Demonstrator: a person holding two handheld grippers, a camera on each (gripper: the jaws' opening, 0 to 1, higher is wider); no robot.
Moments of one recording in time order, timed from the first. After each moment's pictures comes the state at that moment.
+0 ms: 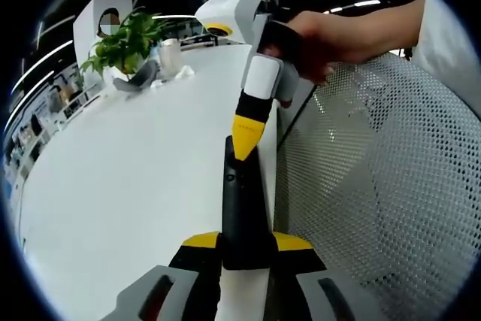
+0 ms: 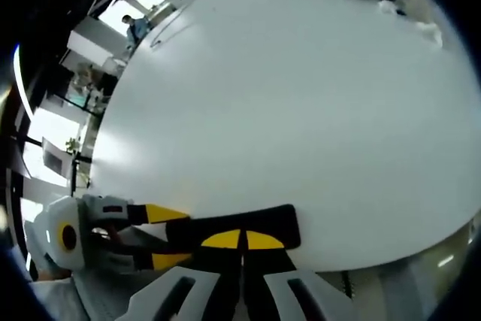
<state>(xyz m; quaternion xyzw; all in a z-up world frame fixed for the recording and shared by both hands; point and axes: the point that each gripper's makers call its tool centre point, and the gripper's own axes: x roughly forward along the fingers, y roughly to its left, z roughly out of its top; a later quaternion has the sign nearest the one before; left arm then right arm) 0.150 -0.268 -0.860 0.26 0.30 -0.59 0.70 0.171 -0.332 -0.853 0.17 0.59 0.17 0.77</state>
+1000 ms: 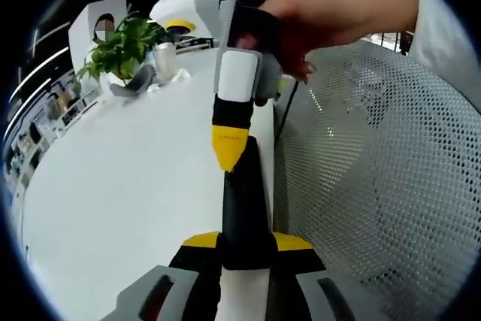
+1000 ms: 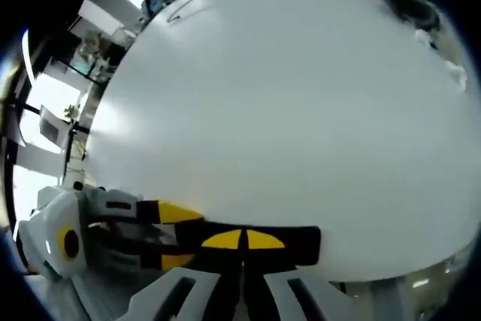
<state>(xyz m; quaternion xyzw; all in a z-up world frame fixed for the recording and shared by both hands) 0.152 -0.270 -0.860 0.27 0.28 -0.60 0.70 0.182 -0.310 -0.849 0.09 0.63 0.21 0.74</state>
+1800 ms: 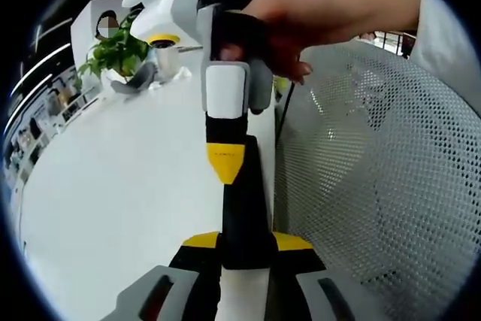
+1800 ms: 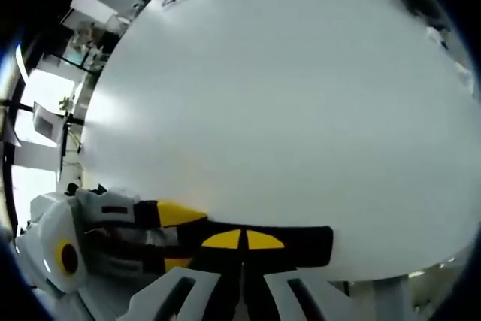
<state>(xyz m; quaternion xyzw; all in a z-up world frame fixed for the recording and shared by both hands) 0.150 -0.269 -0.860 0.26 0.29 -0.60 0.70 0.178 -0.303 -0.857 0.09 0.66 0.19 0.72</state>
